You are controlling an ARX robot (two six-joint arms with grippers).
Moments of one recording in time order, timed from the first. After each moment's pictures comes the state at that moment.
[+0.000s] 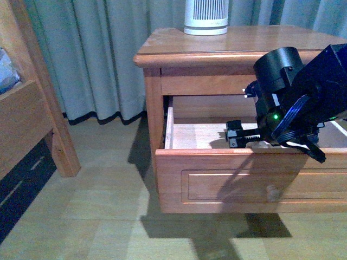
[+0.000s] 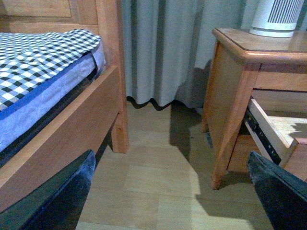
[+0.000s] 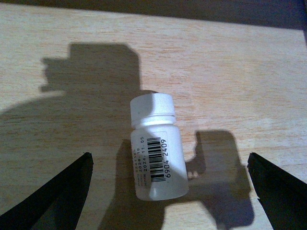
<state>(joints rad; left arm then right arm) 0.00 0.00 0.01 0.00 0.00 0.00 0.19 2.29 1.42 0.10 0.31 0.11</state>
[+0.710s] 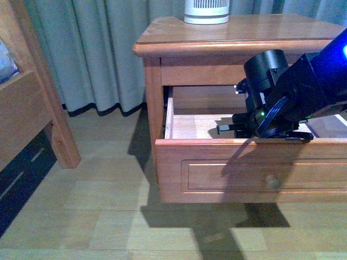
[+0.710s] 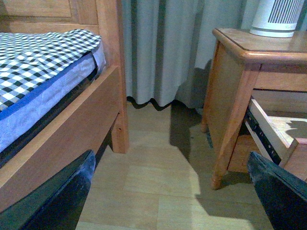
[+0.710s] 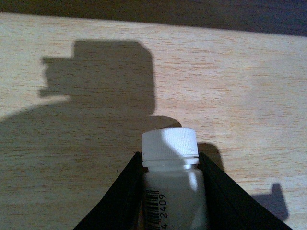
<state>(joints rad) 0.00 0.00 0.01 0.00 0.00 0.00 0.19 2.41 1.54 0.12 0.28 0.12</state>
